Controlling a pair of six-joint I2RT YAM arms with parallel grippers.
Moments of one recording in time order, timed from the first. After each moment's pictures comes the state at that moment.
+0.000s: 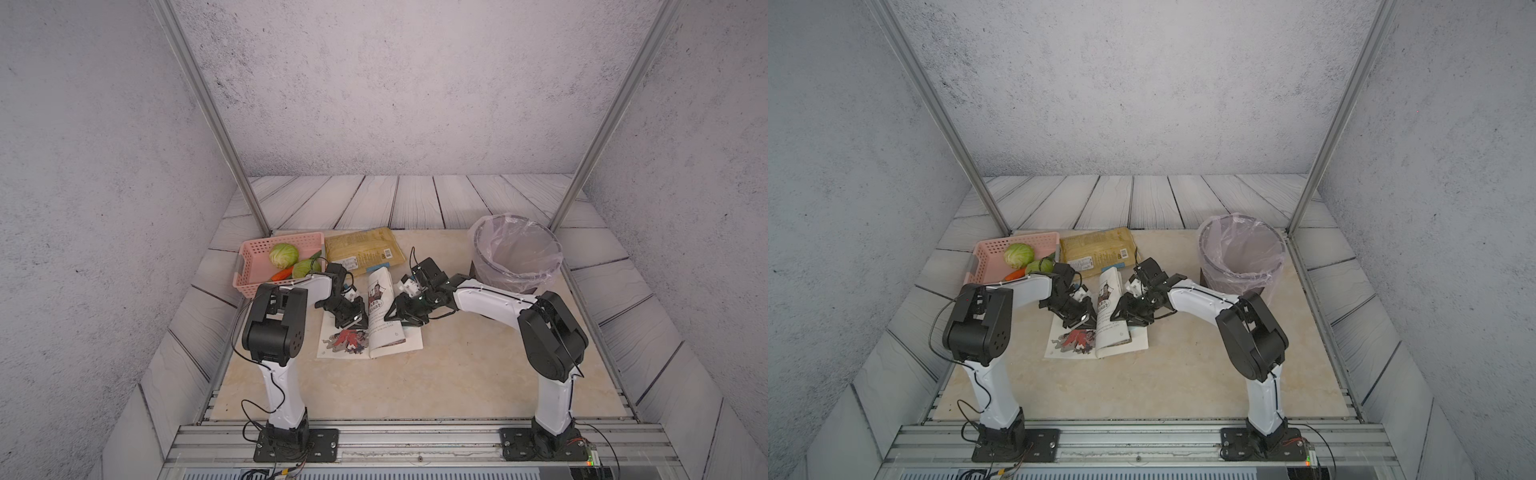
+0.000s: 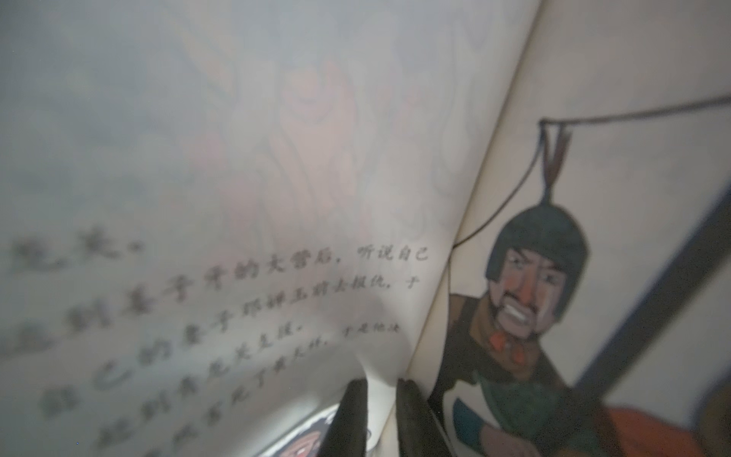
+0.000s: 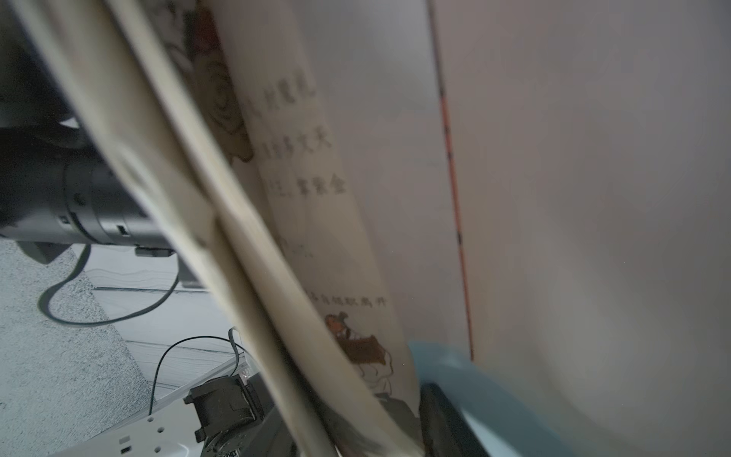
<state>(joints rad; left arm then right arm) -0.21 1.96 1.18 -0.73 0.63 -0.37 0.71 1.93 1.38 -0.45 -0.67 0.77</state>
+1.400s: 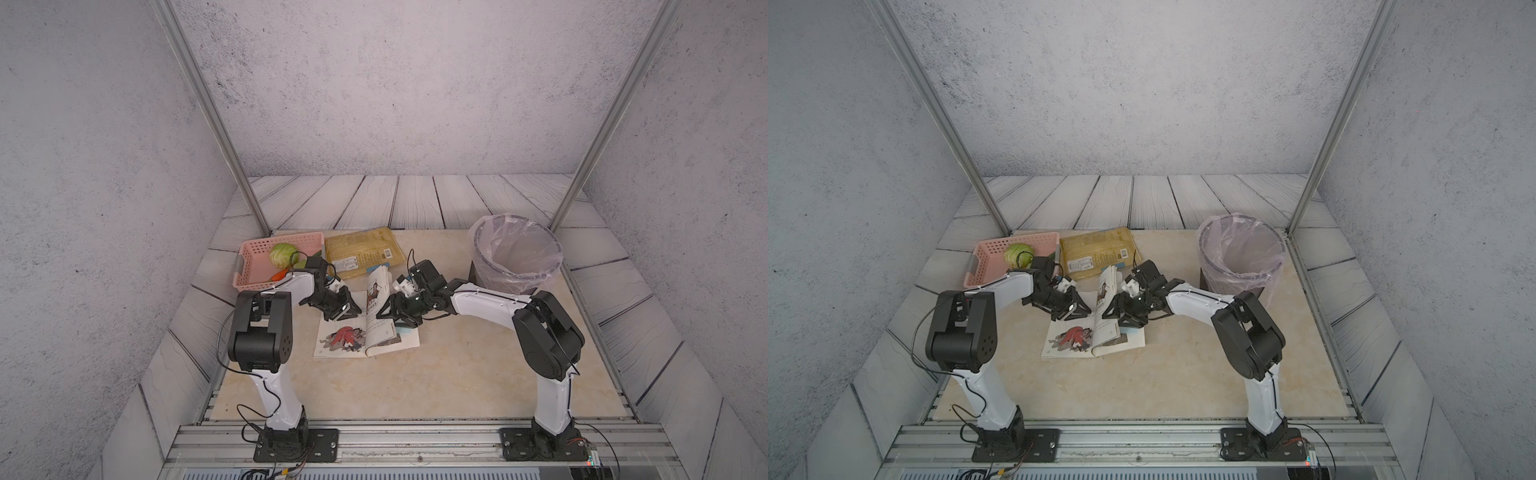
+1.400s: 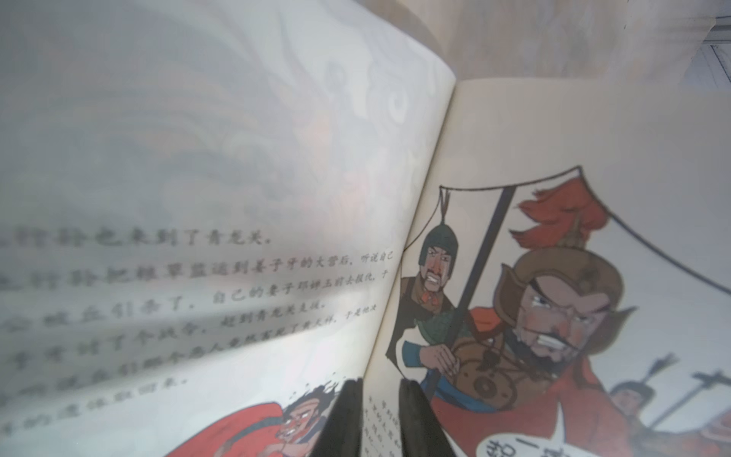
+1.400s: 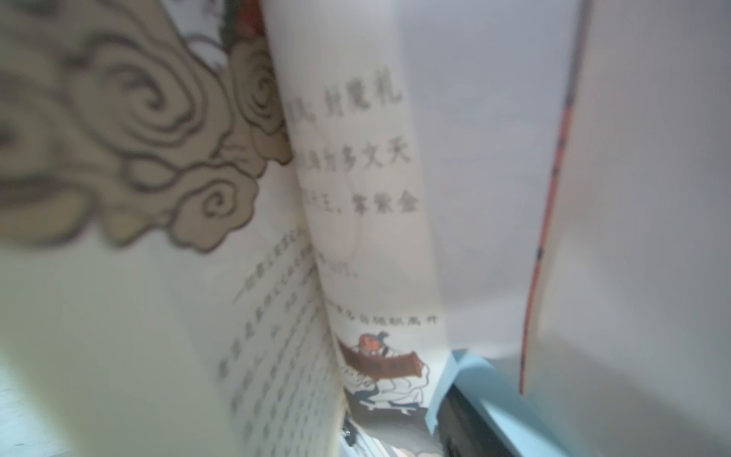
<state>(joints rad) -0.09 1.87 1.18 -0.72 0.71 -0.40 0.72 1.95 1.33 -0.24 -0.75 0.88</state>
